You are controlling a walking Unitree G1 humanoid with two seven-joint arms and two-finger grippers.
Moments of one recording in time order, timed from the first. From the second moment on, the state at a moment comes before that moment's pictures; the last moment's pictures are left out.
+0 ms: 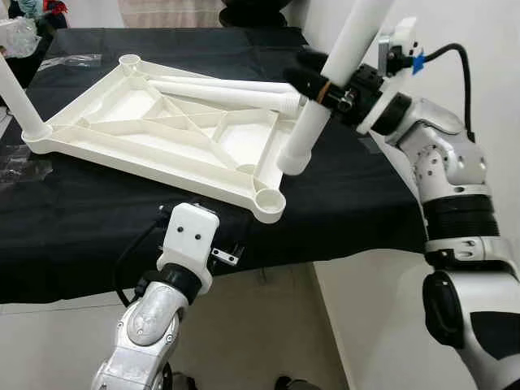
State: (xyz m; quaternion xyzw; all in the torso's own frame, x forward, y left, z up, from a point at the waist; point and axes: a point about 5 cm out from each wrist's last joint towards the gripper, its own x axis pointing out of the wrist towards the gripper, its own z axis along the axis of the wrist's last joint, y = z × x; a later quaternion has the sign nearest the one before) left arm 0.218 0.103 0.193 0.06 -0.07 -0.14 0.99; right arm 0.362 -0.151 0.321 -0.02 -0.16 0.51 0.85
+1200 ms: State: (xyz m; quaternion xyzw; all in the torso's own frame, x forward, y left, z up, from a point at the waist) left arm 0.184 0.078 0.190 0.00 -0.03 -0.26 0.97; right arm 0.374 -0.101 0.296 -0.02 -0.10 0.63 0.77
